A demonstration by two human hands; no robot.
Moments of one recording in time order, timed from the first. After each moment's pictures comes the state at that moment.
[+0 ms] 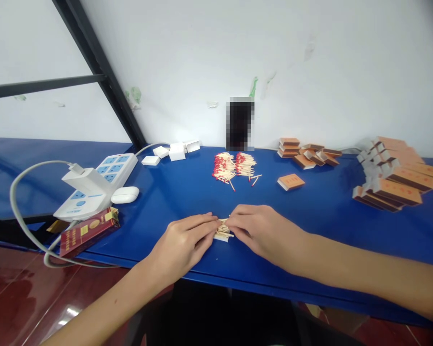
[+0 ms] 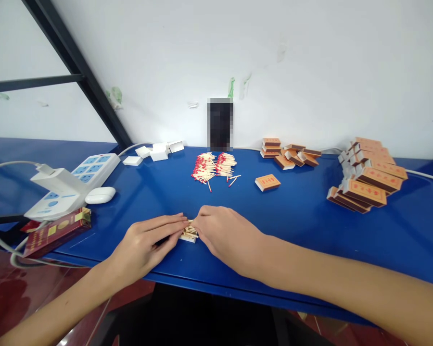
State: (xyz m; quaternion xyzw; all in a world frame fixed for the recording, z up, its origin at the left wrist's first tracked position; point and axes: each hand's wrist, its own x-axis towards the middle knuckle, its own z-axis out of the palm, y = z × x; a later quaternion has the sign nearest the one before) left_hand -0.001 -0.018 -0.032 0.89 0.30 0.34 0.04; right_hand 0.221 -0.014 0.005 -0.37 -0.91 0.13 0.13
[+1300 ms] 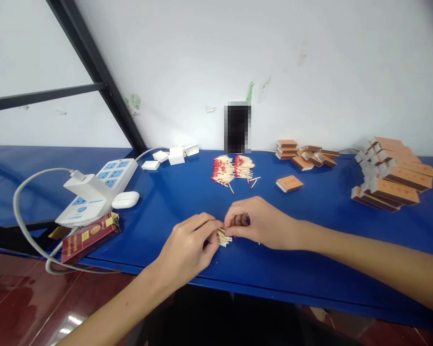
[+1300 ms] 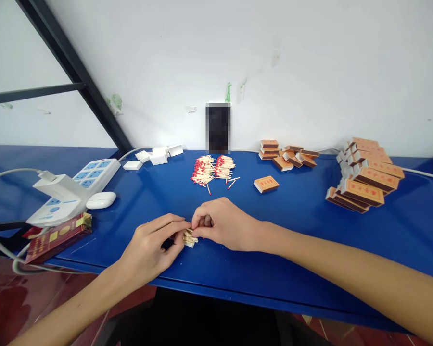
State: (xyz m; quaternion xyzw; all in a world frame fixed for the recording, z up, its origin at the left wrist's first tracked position) left_hand 0.016 -0.018 -0.032 0.87 0.33 0.36 0.06; right_hand 0.230 0.011 0.004 -0.36 -0.83 0.37 0.21
